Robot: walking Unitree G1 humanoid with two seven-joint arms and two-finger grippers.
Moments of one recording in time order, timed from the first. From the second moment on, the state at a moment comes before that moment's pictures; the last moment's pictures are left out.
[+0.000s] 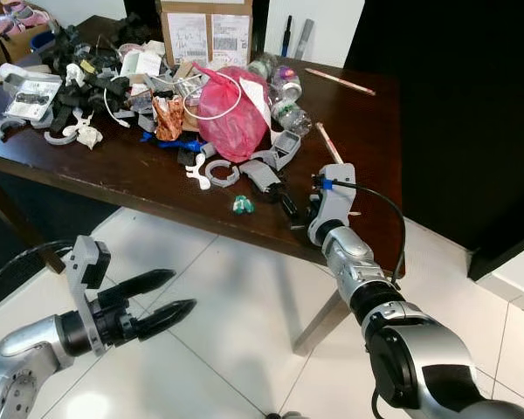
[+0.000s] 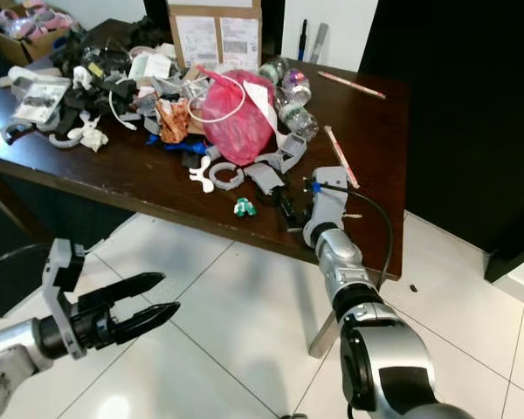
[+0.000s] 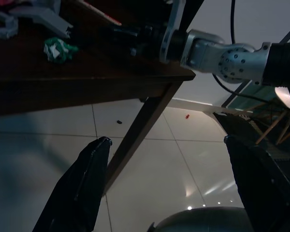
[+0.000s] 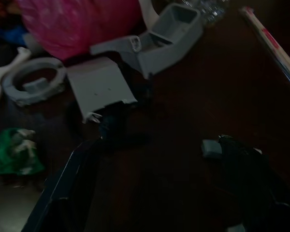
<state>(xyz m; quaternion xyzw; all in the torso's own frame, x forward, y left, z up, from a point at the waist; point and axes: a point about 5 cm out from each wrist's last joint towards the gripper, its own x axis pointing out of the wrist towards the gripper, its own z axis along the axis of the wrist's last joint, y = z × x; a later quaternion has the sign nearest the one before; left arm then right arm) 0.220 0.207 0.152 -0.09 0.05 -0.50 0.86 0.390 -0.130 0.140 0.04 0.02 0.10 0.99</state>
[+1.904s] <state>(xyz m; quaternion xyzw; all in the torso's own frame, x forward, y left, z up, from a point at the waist) 0.207 0.185 0.184 -0.05 0.03 -0.55 0.84 0.406 -0.160 0.162 -0.03 0.10 0.02 0.99</state>
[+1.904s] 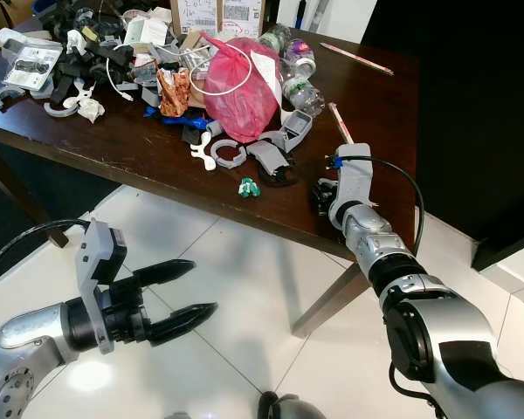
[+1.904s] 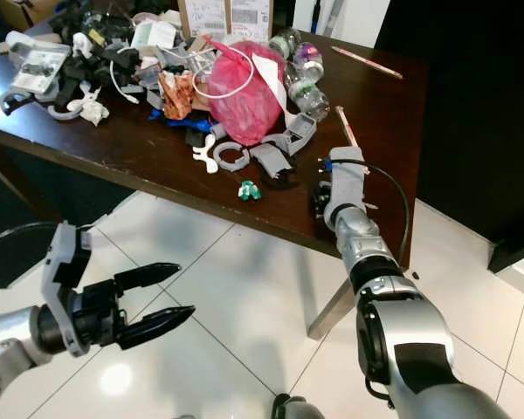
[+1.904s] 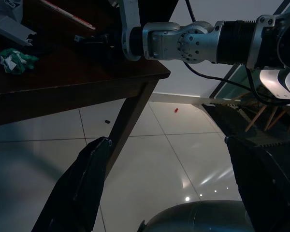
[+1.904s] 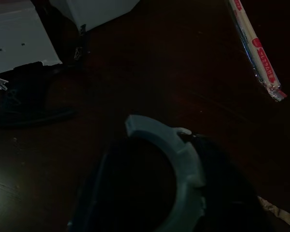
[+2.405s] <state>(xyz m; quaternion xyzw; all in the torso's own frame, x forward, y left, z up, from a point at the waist) 0.209 0.185 0.186 -0.04 0.03 -0.54 0.84 0.405 -0.168 0.161 0.05 0.10 0.01 0.99</state>
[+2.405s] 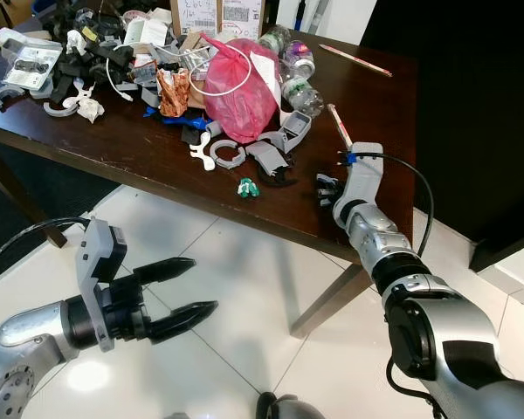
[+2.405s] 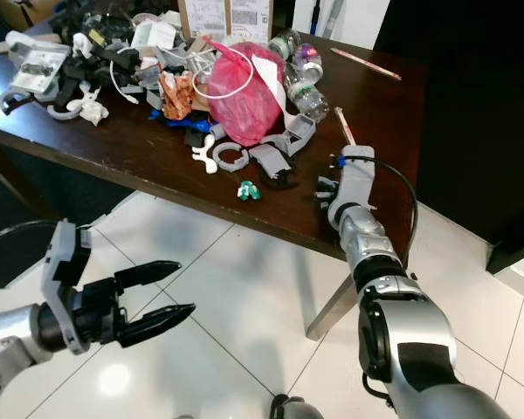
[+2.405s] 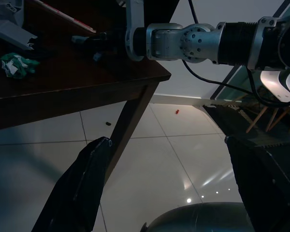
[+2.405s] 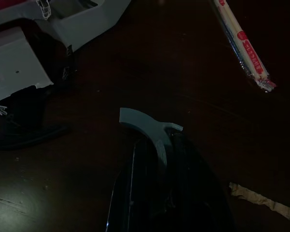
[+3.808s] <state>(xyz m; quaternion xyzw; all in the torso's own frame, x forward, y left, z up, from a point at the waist) 0.227 0.198 0.189 -0.02 0.02 -0.52 0.85 0.378 -0.297 0.185 0.25 -0.06 -0.22 0.94</state>
